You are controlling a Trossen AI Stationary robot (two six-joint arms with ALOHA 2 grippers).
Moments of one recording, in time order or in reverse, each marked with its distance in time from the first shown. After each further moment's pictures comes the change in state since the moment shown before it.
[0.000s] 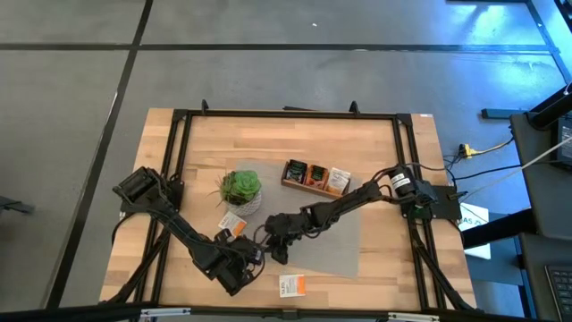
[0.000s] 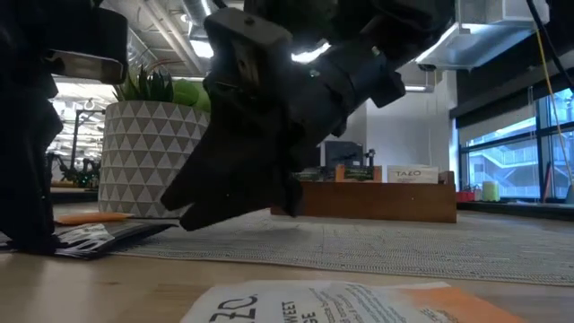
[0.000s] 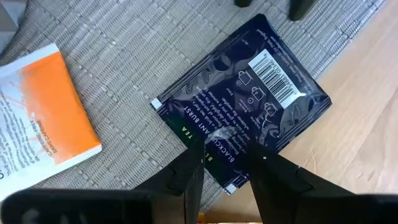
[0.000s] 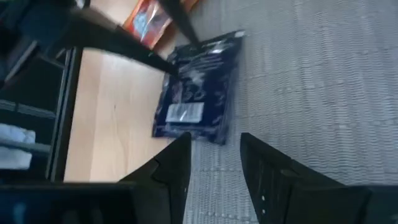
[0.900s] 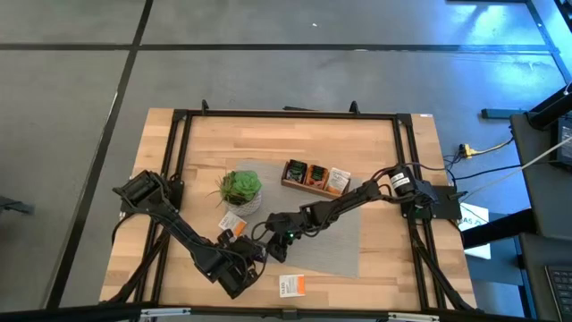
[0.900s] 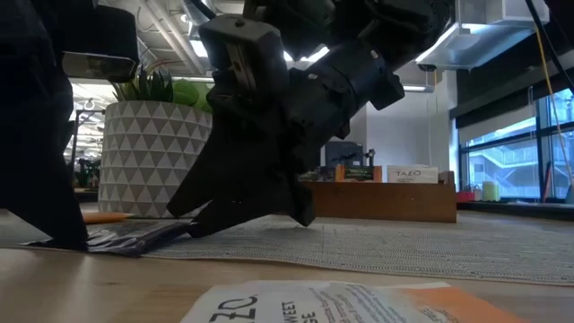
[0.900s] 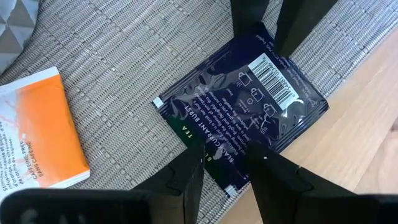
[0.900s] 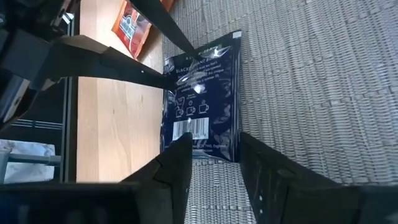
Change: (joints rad) left arm -0.008 0.060 0.002 0.039 -0.096 -0.059; right arm -0.008 0.005 0.000 -0.031 -0.033 0.134
